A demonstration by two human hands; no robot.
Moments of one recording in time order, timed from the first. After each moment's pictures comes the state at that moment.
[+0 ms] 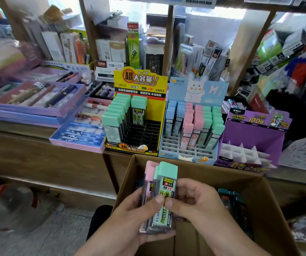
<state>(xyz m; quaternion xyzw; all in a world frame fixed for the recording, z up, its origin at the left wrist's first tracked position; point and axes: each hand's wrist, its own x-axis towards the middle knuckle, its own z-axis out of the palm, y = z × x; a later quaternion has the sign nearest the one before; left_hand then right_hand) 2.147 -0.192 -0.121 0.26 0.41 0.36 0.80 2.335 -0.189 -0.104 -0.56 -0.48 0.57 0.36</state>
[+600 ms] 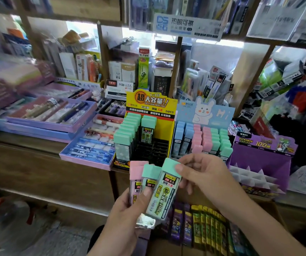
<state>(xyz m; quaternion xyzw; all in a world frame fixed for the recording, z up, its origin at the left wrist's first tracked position) 2.137 -0.168 -0.110 0.26 0.43 0.53 0.68 2.333 -0.112 -0.054 -0.52 -0.57 0.48 0.42</state>
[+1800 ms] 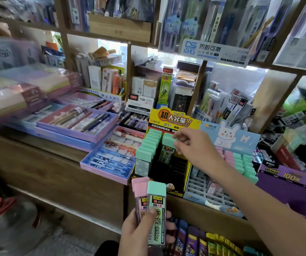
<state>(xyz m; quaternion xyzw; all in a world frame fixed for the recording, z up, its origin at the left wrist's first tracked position) 2.128 -0.165 -0.112 0.19 0.41 0.61 0.65 2.276 0.021 -0.030 -0.53 -0.76 0.20 0.33</state>
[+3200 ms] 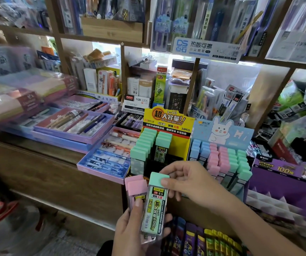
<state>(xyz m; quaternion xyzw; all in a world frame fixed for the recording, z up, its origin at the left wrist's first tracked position) 2.134 -0.170 -0.100 0.16 0.42 0.61 0.66 2.291 -0.060 -0.055 -0.43 -0.68 0.52 0.29</state>
